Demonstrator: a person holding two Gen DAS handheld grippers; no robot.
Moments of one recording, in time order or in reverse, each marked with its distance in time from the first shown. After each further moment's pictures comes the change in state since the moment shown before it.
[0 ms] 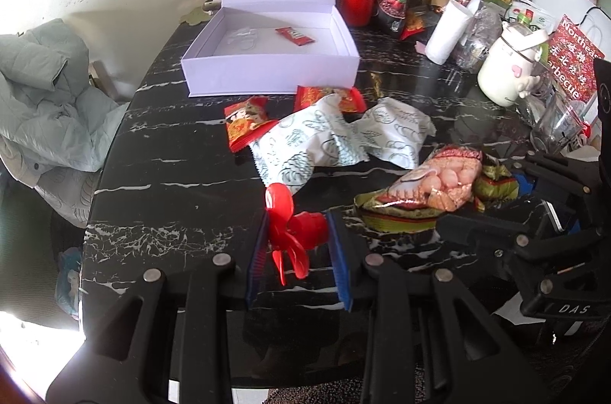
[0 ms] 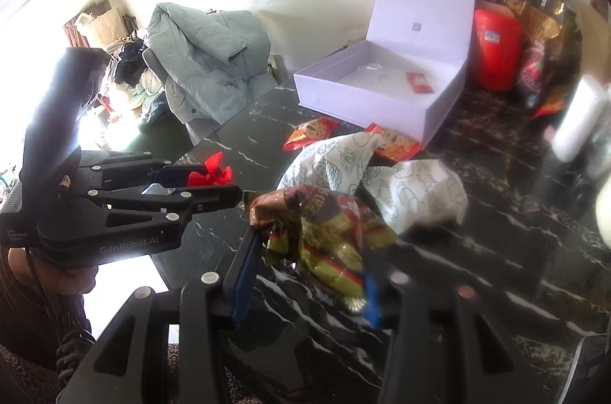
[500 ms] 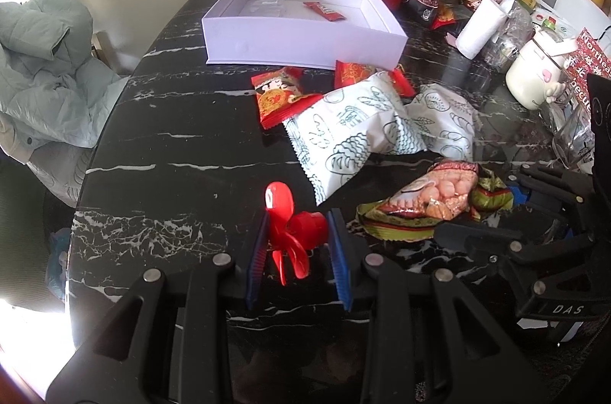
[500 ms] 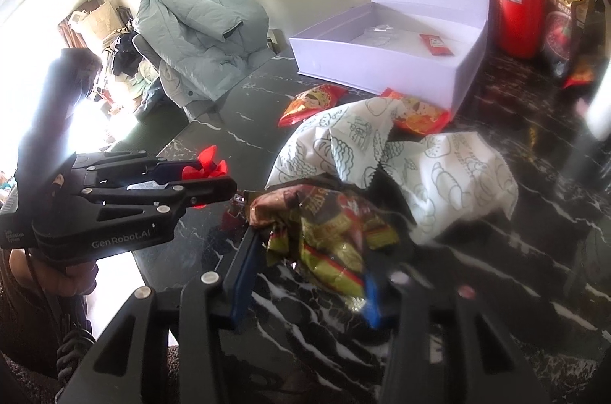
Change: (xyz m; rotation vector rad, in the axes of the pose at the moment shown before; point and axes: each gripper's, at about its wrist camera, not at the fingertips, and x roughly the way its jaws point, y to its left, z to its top) left arm 0.039 0.039 -0.006 -0.068 0.053 -0.003; right arm 0.062 -0.008 0.001 0.044 0.100 0.057
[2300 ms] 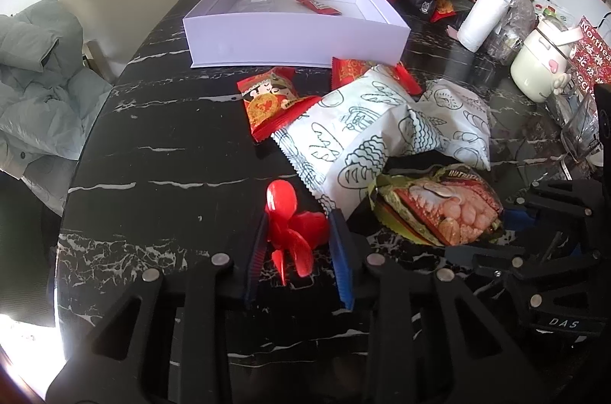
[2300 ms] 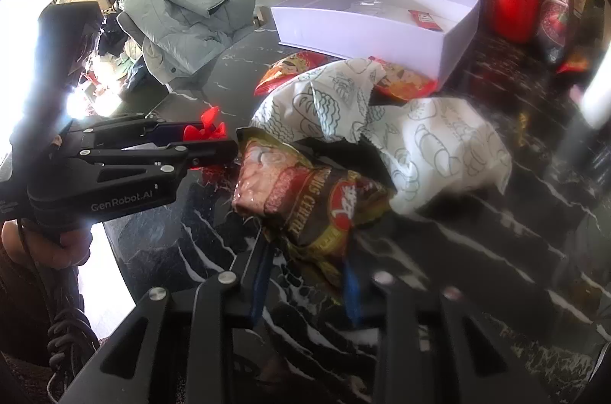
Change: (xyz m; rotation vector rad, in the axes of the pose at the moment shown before) left arm 0.027 -0.002 0.008 0.039 -0.003 -0.003; right arm 0.017 -0.013 -0.011 -0.019 0.094 -0.050
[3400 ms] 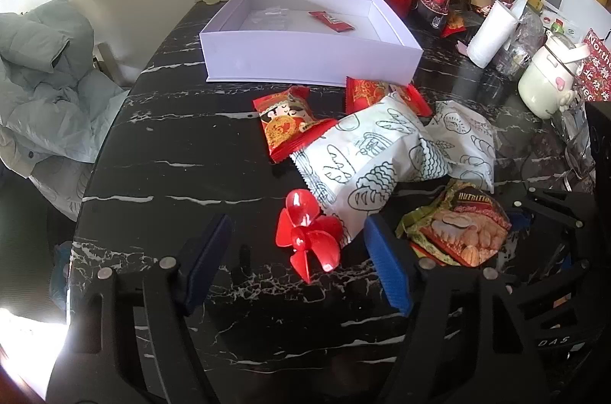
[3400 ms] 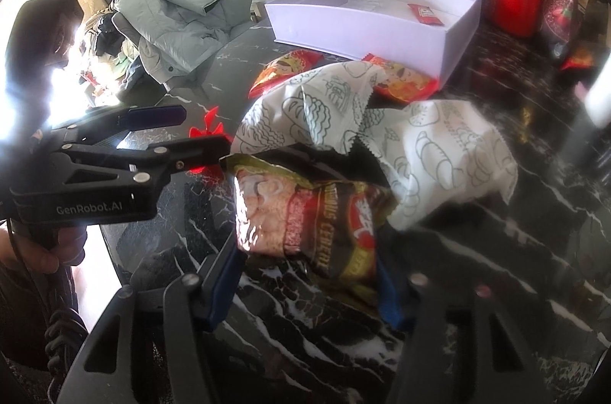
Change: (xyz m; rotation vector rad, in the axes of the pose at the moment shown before) left arm -0.009 0.007 0.009 -0.031 -0.028 0.028; right arm 0.009 -0.004 0.009 0.010 0.029 0.005
